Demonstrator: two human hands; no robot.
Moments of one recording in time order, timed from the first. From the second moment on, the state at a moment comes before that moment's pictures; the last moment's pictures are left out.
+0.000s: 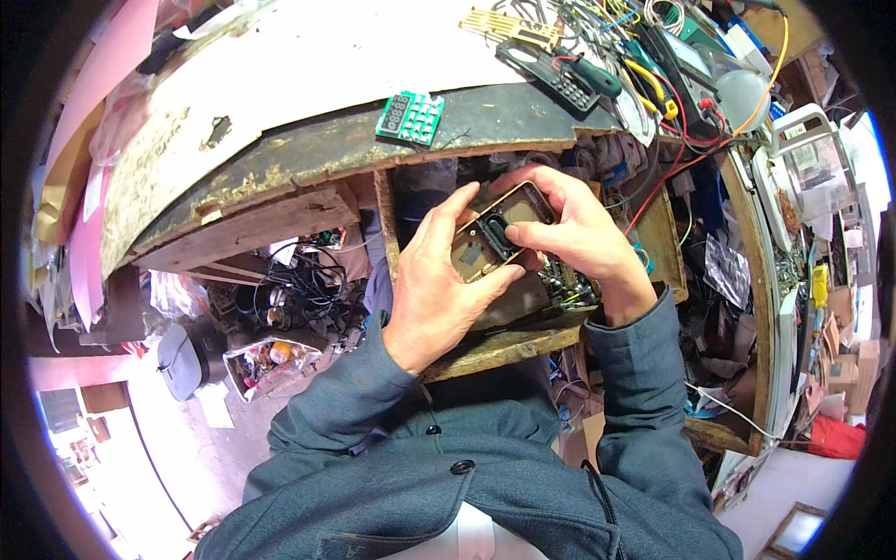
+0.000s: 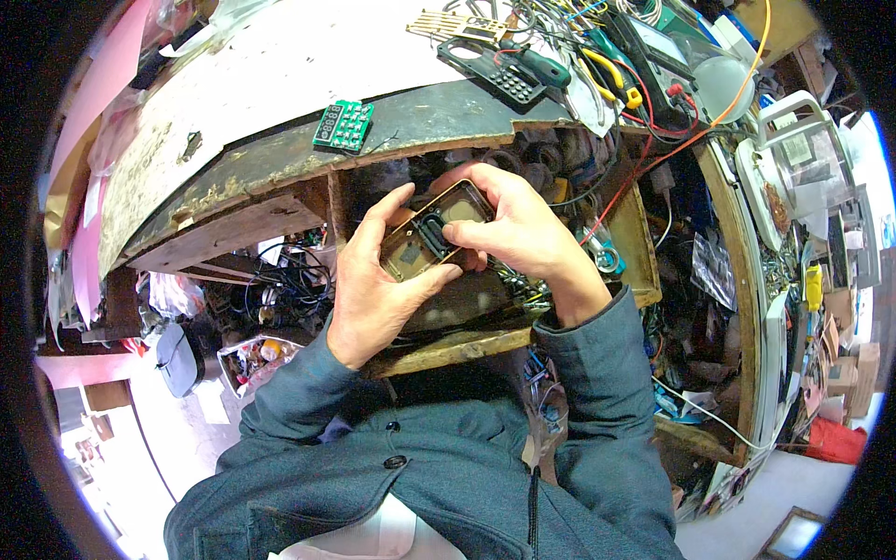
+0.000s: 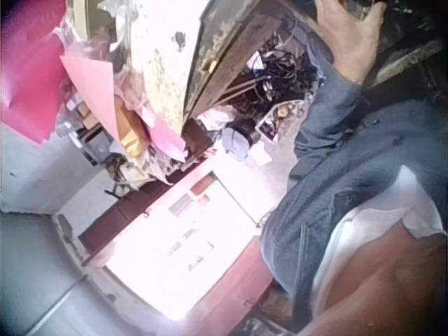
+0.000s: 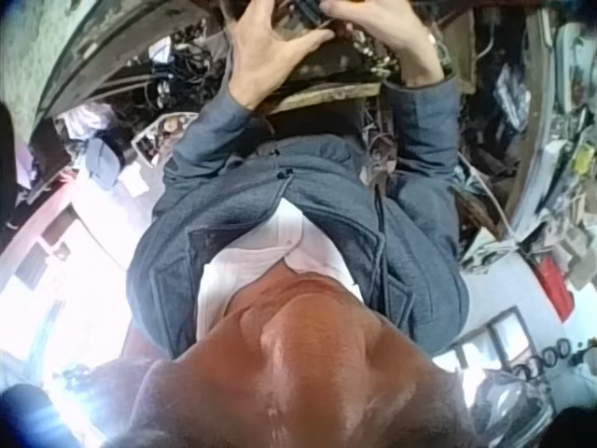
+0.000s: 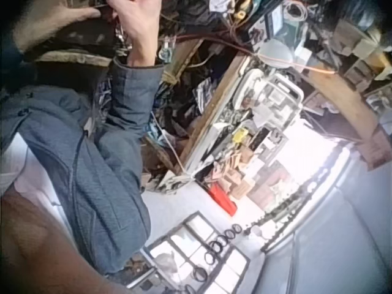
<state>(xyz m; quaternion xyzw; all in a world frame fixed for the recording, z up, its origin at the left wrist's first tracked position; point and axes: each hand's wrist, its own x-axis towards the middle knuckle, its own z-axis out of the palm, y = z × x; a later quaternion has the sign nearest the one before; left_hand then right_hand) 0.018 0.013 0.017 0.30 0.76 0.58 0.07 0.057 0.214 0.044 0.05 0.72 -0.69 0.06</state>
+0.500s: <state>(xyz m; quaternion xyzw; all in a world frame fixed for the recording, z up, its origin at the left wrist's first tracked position) -0.001 0.012 0.021 0.13 0.46 0.73 0.49 0.055 0.219 0.046 -0.11 0.77 -0.63 0.00</state>
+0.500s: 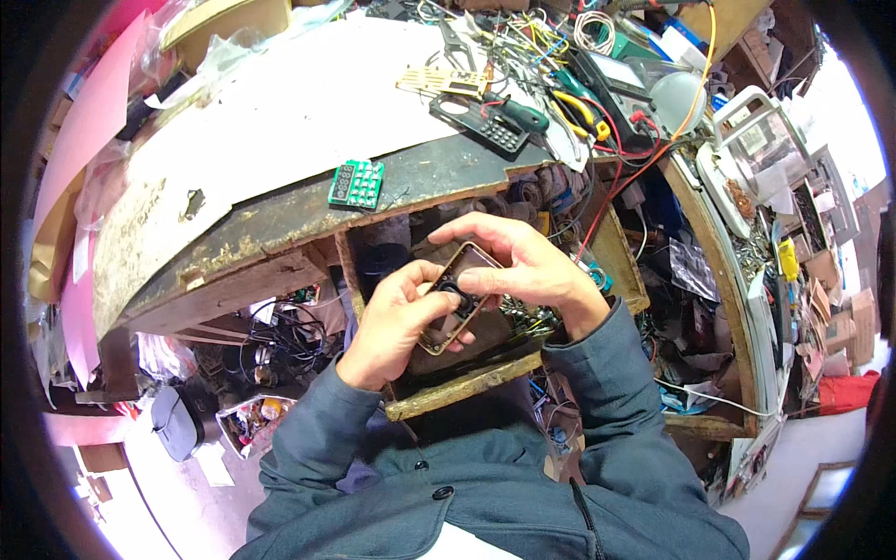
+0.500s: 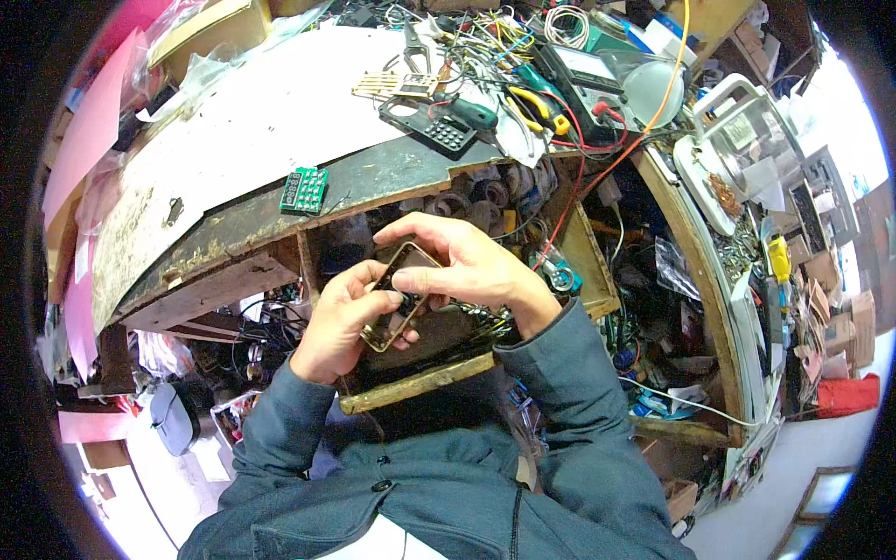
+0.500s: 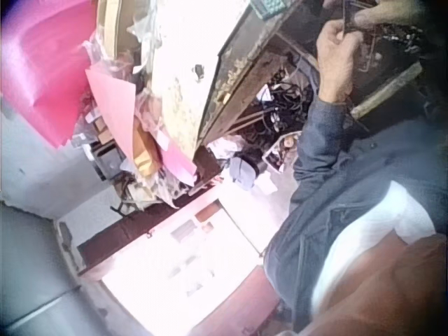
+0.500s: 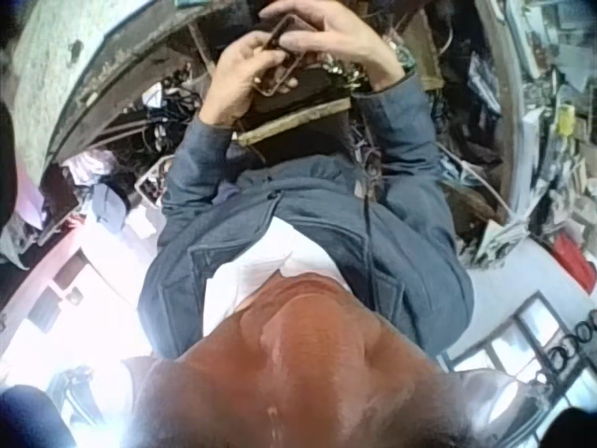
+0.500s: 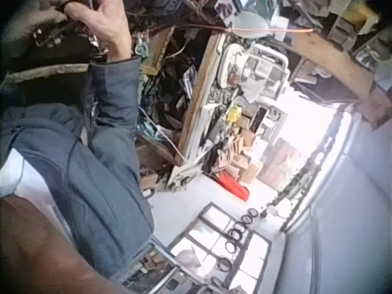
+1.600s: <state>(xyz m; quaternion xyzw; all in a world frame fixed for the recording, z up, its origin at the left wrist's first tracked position) -0.005 0.019 0.002 0.12 0.37 0.83 0.39 0.121 0.233 0.010 0.14 0.99 0.04 0.08</state>
